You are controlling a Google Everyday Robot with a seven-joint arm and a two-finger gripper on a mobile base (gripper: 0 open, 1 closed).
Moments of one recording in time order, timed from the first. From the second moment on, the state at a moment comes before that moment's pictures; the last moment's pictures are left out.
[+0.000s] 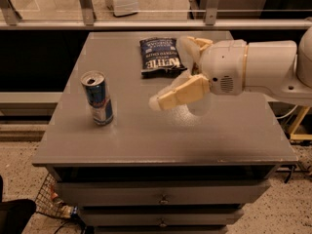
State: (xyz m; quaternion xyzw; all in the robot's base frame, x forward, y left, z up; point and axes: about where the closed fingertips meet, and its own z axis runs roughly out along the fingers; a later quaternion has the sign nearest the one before) arm 0.491 -0.036 0.980 -0.46 0.64 0.30 0.53
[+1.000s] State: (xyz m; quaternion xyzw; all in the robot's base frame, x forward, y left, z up) arm 0.501 -0.001 0.940 -0.48 0.60 0.32 0.56
